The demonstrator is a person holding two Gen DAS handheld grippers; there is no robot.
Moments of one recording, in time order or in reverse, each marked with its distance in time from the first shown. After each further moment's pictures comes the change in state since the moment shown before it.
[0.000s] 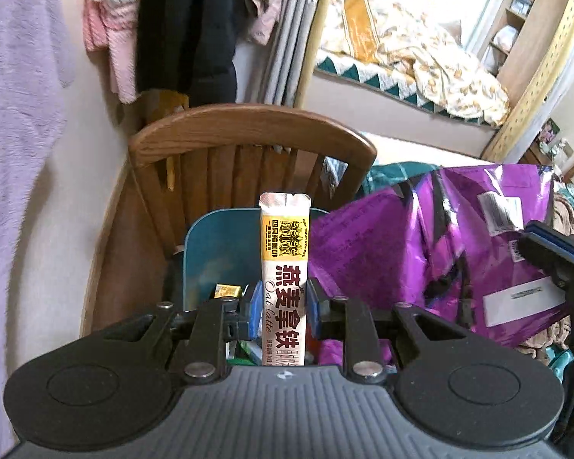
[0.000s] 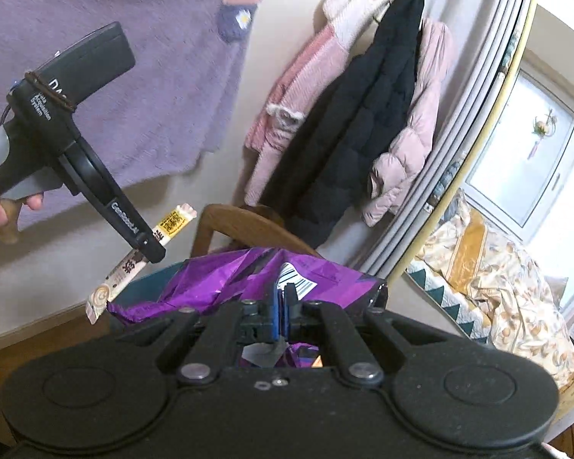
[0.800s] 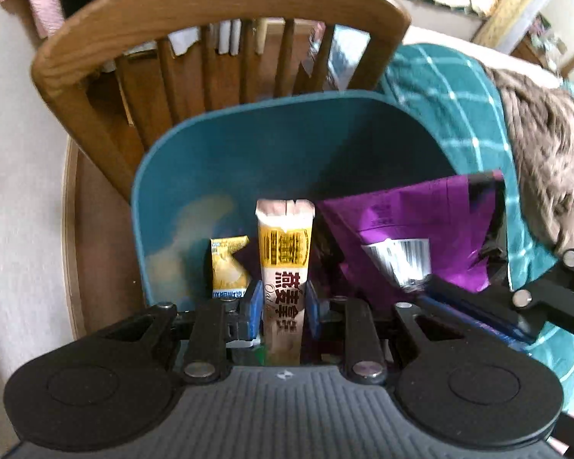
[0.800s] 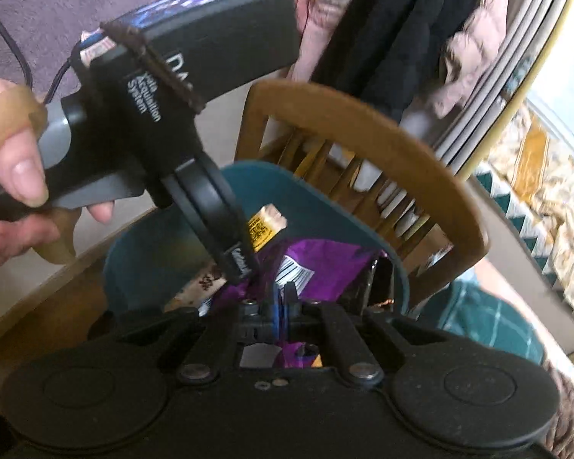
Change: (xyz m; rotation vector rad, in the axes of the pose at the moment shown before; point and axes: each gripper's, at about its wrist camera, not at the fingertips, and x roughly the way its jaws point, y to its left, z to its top) left arm 0.170 0.039 -0.018 0.186 0.306 -0.047; right arm 0.168 0.093 -0.040 0.063 0.354 0.129
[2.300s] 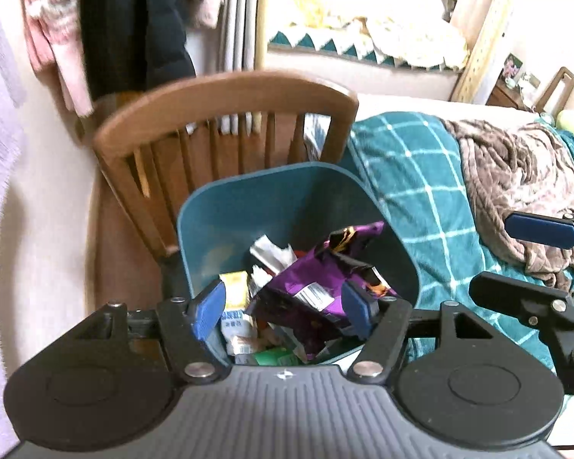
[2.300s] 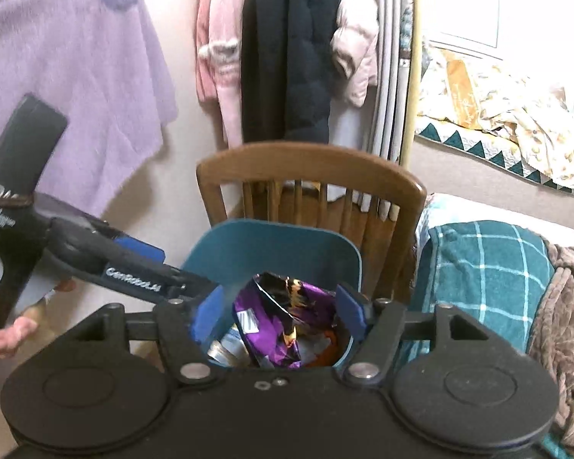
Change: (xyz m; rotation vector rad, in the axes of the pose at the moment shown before) left arm -0.130 -0.028 -0.049 0.030 -0.279 0.025; right arm -0.116 -0.051 -0.027 0.484 -0.182 0.017
